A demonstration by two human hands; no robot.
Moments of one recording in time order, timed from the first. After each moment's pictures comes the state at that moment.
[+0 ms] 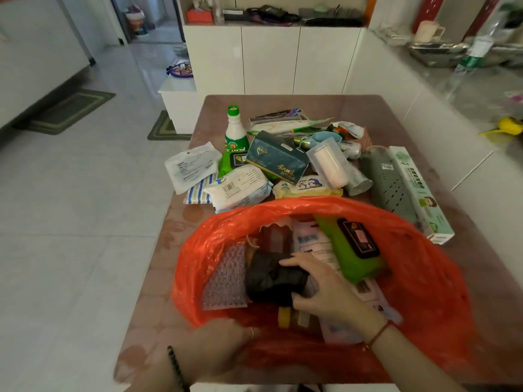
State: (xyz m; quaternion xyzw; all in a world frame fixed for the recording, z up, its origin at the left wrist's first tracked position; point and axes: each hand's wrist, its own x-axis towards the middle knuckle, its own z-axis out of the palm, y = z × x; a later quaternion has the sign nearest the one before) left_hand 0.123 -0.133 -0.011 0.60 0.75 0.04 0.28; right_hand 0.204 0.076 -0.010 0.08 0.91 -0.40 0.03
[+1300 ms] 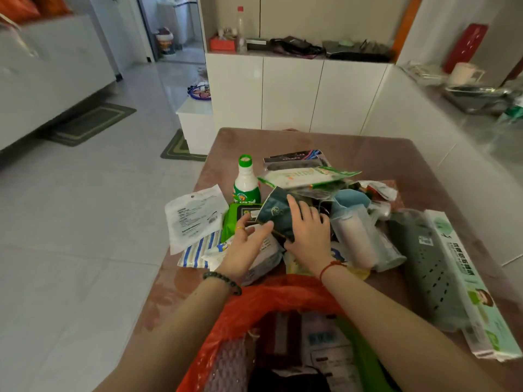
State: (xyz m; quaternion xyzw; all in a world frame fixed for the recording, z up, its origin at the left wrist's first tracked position) left_hand -0.067 0.030 0.041 0.06 0.68 0.67 0.30; right_hand -0.038 0.171 0.004 0.16 0.98 -0.03 -0.14
